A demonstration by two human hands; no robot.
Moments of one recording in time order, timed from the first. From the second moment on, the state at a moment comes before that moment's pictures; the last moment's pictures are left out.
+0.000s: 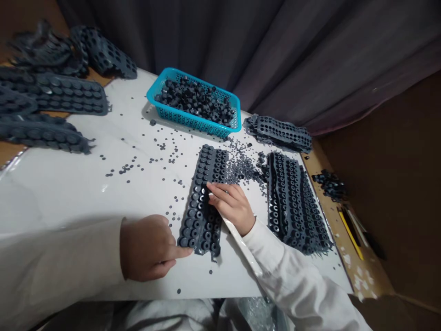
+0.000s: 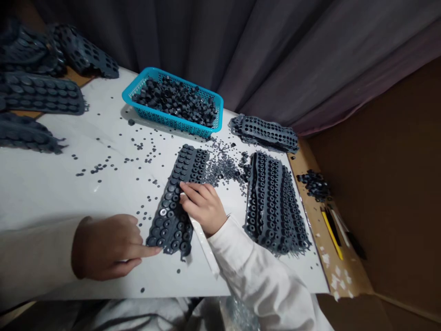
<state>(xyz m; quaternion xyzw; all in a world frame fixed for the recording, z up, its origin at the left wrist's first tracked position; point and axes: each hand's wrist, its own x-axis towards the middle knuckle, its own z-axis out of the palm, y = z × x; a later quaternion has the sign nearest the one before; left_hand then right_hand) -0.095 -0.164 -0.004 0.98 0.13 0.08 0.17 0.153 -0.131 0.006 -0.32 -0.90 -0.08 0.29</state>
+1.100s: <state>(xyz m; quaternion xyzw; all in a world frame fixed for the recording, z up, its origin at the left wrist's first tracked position) -0.095 -0.165 -0.006 0.97 0.13 0.08 0.18 0.156 -0.130 0.006 -0.42 -0.82 0.19 0.34</state>
